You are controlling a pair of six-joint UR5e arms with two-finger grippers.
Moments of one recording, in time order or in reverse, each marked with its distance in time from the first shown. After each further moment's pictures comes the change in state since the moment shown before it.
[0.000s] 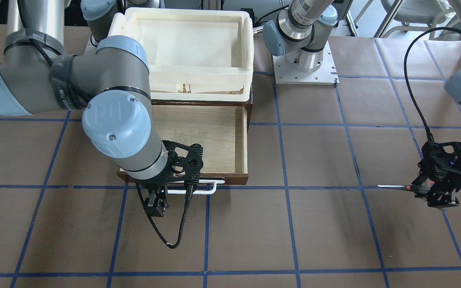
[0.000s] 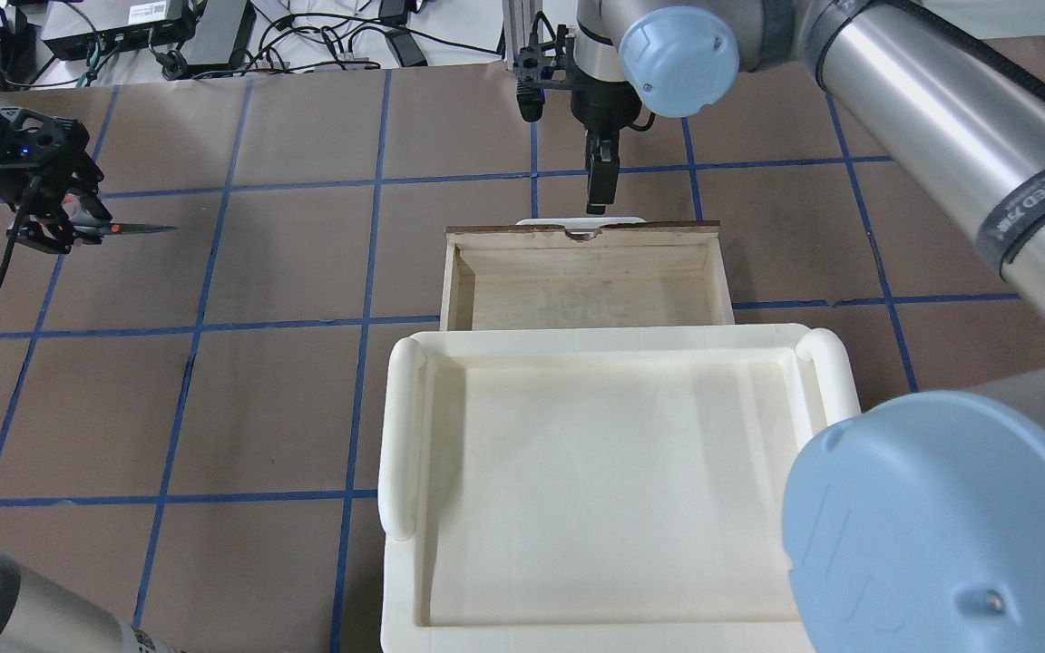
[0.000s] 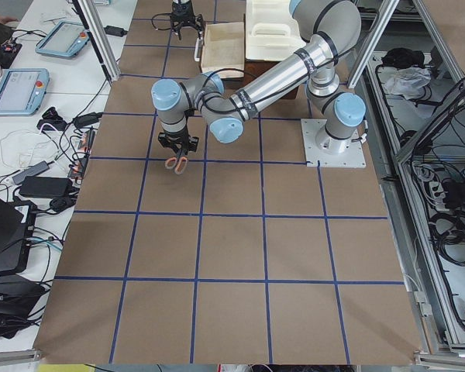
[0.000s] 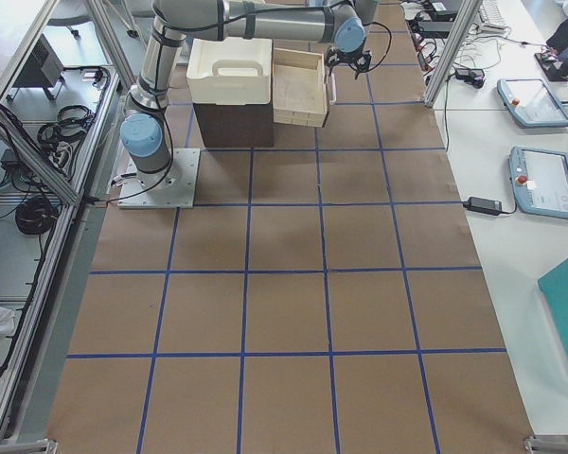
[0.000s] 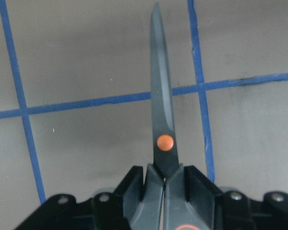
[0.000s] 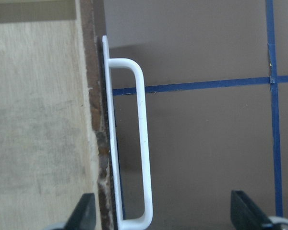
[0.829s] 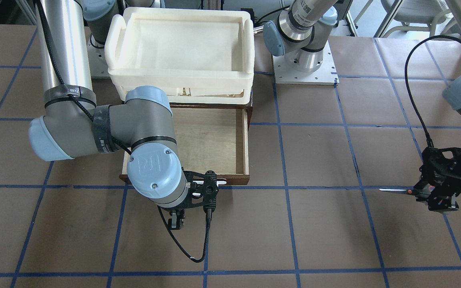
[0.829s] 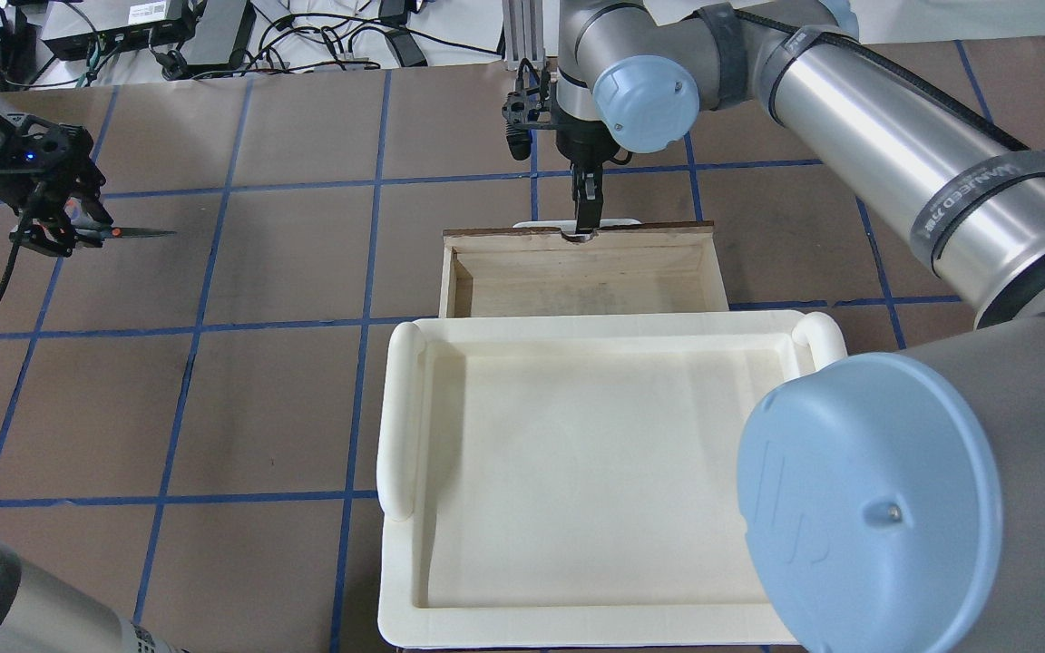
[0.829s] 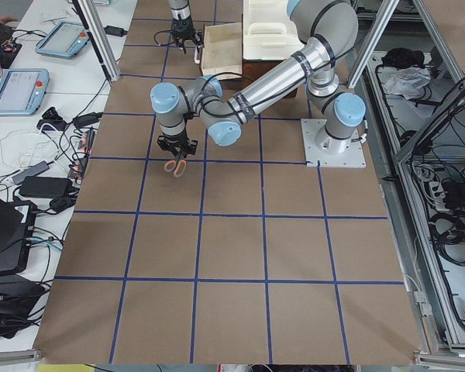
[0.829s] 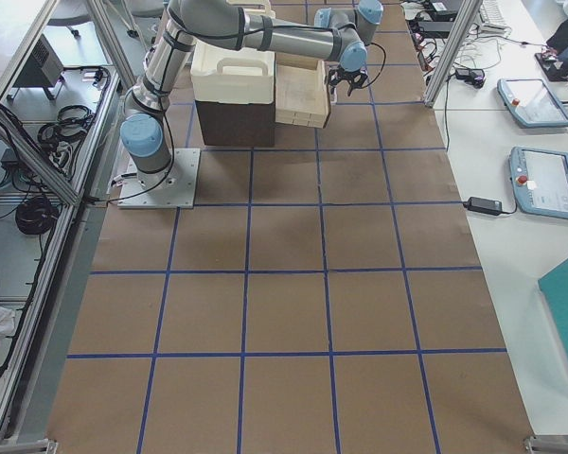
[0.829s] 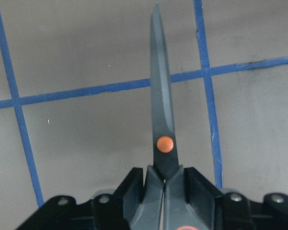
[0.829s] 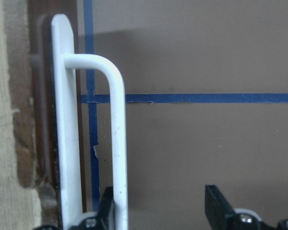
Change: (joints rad) left arm 0.022 -0.043 -0.004 0.055 0.018 0.043; right arm 0.050 0.162 0.009 -0.132 -0.031 -0.040
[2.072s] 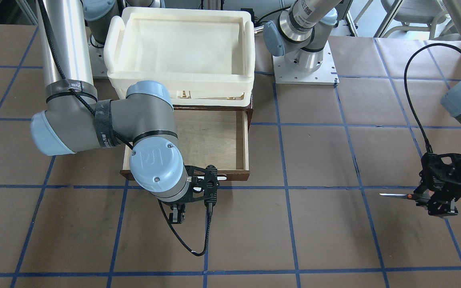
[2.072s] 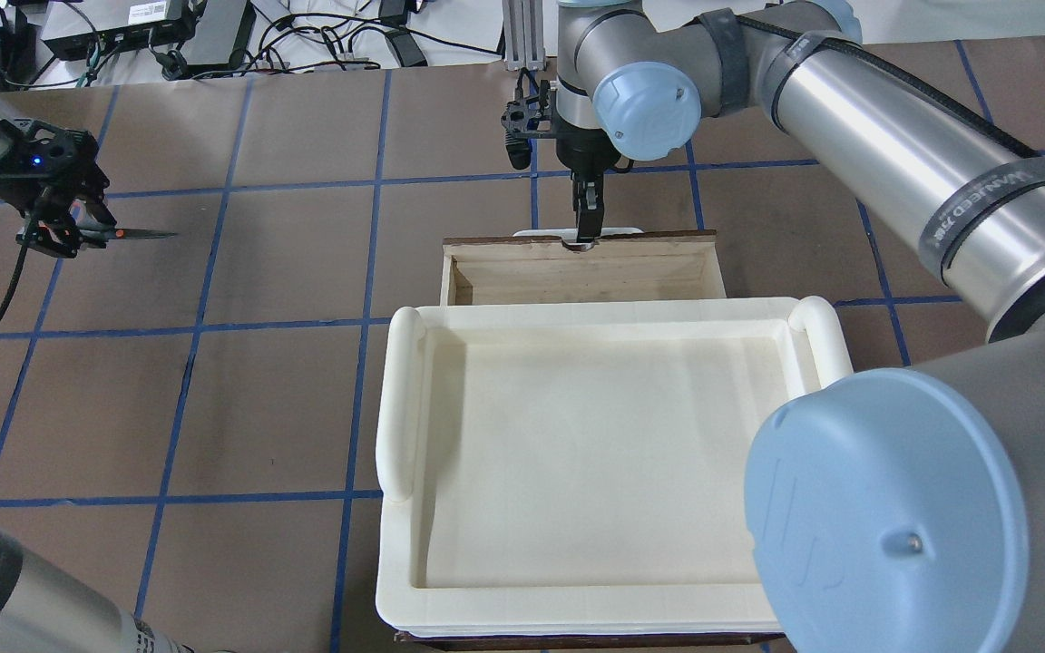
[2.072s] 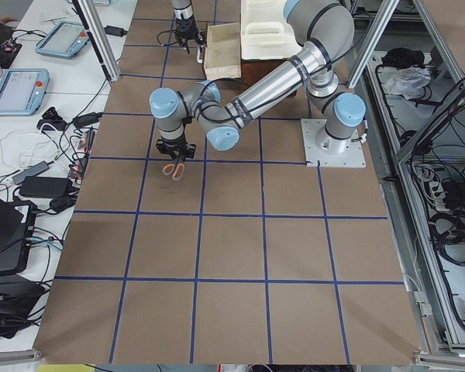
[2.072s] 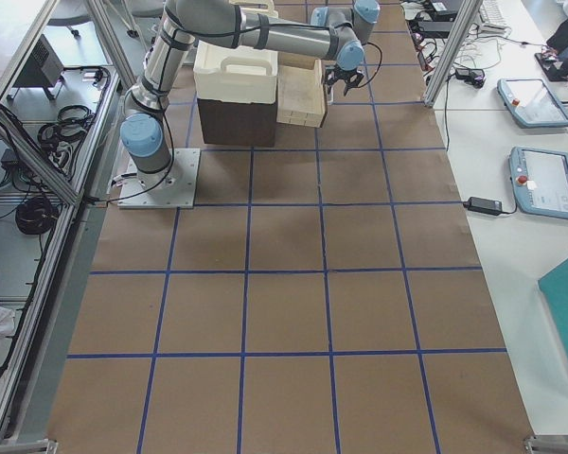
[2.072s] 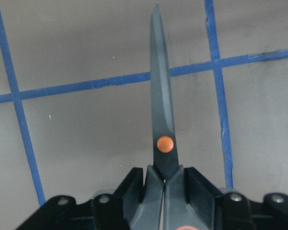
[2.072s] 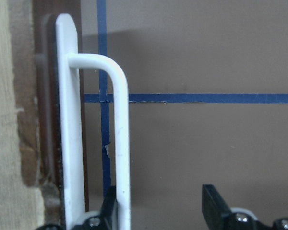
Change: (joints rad) left arm 0.003 -0.027 0.001 0.037 0.000 0.008; right arm 0.007 -0.018 0.025 0.002 -0.002 -0.001
